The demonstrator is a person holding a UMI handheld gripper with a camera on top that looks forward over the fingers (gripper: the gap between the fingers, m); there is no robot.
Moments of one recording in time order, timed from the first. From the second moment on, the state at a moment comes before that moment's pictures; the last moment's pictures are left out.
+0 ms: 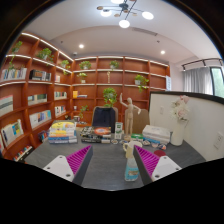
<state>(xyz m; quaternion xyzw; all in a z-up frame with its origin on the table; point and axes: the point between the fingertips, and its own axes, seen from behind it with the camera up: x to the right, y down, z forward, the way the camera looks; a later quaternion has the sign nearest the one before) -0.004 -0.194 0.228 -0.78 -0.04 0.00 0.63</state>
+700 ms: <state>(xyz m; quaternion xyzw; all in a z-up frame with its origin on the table) 0.079 -0.117 0.099 -0.77 -0.01 0.03 0.63</state>
